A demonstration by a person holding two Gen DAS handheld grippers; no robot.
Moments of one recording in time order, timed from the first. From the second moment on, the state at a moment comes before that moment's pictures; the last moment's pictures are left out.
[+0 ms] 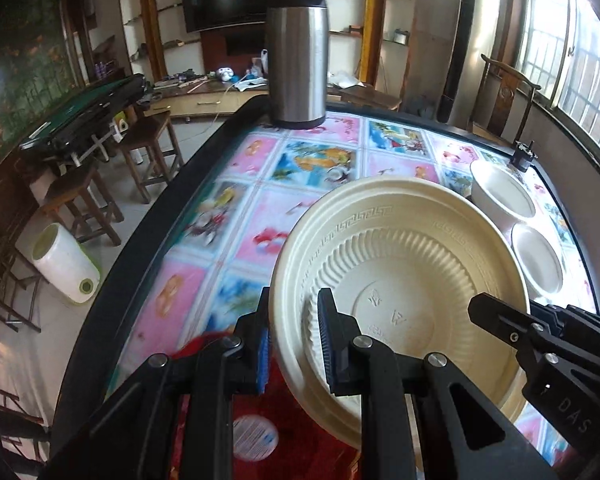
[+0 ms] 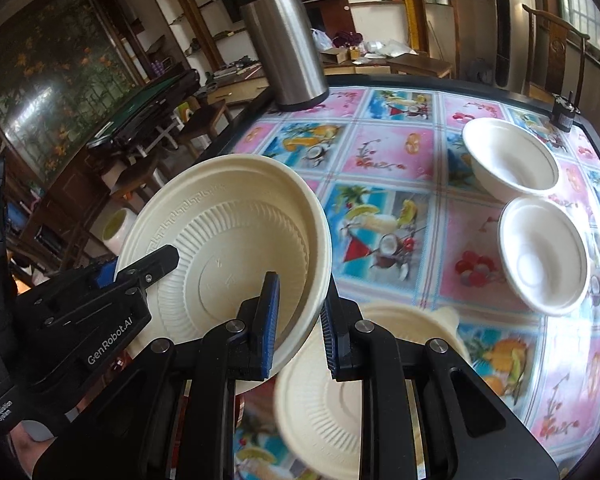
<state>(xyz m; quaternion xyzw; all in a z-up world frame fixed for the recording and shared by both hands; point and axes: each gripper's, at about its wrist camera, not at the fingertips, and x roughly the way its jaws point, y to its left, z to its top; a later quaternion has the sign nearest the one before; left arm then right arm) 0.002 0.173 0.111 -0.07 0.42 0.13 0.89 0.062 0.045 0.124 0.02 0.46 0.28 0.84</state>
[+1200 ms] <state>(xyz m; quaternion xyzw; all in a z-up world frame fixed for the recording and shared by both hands) -0.082 0.220 0.033 -0.08 0.45 0.20 0.87 -0.027 0.121 0.052 -0.05 0.51 0.30 0.80</state>
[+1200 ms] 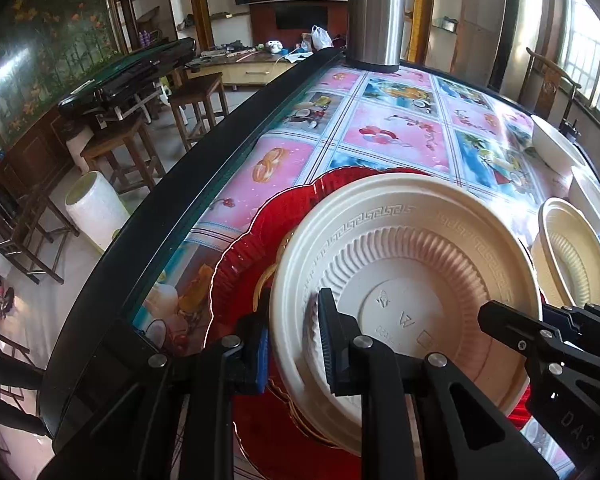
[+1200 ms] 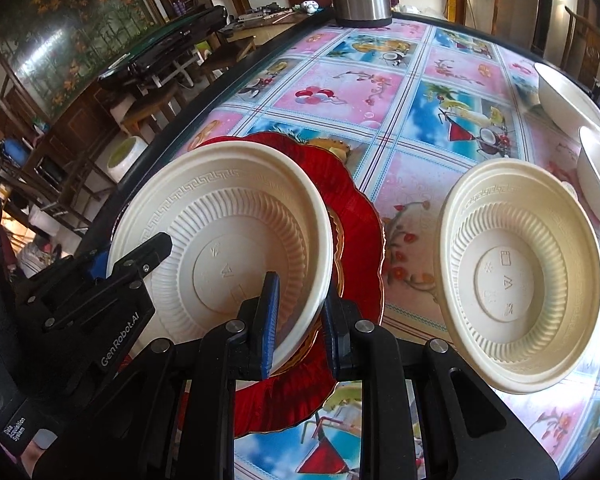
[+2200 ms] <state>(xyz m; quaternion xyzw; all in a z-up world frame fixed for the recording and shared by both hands) -0.098 0.221 0.063 -0.09 0.37 0.22 0.90 -0.048 0.104 0.092 -0.04 0.46 0.31 0.83</state>
